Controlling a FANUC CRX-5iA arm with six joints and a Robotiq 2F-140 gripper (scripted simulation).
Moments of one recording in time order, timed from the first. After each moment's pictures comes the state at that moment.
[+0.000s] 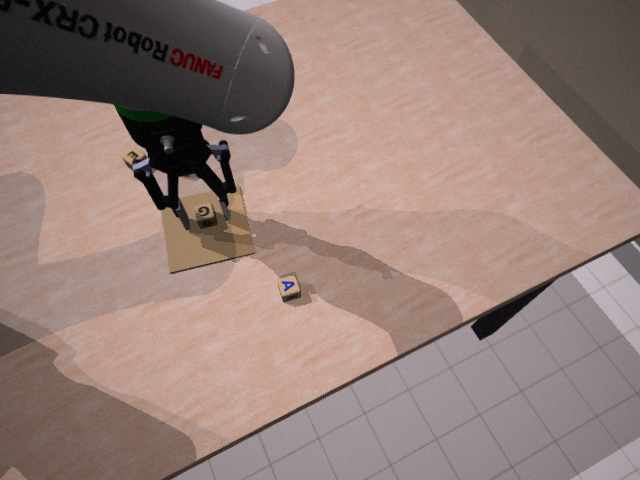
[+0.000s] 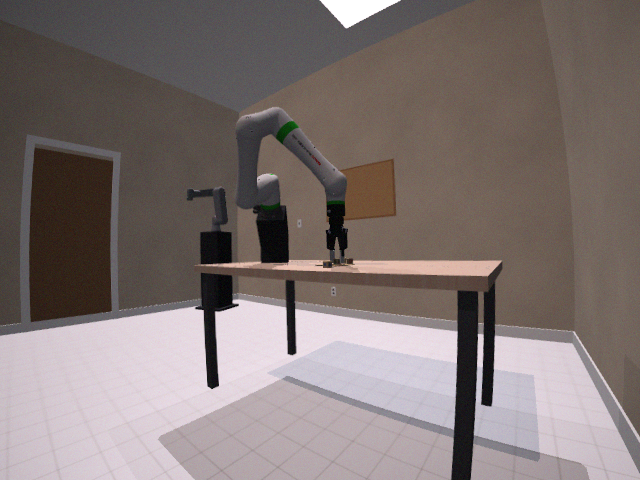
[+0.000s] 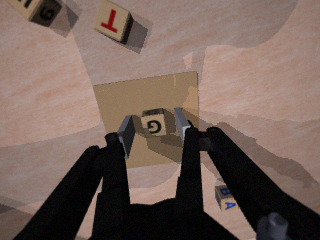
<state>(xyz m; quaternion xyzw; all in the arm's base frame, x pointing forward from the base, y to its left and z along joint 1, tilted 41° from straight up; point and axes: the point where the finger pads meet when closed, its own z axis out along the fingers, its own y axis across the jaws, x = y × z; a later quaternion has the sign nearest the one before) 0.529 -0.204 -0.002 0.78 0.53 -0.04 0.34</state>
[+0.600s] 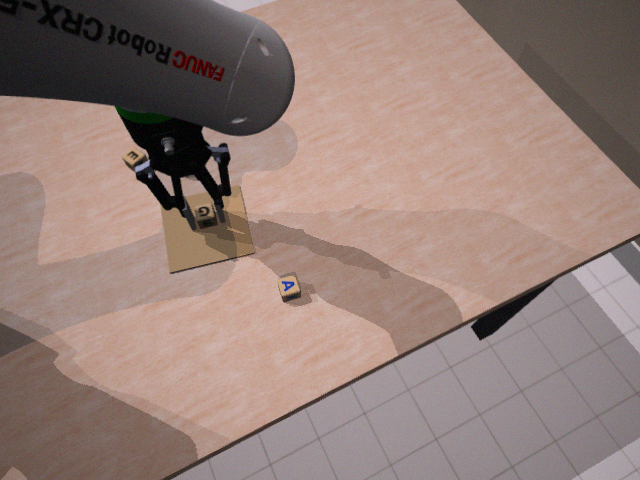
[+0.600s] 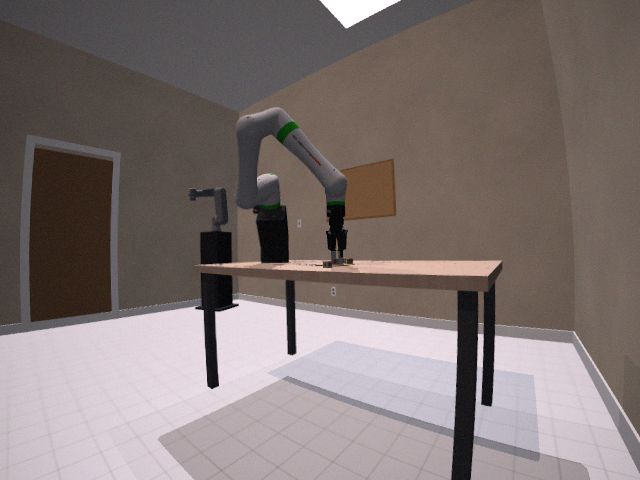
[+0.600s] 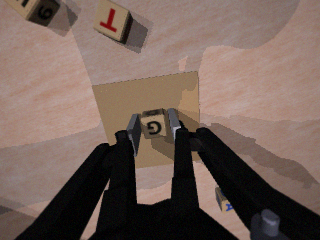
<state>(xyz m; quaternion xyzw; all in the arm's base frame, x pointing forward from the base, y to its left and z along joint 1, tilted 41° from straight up) 0.530 -0.205 -0.004 0.78 0.53 -0.04 0.34</state>
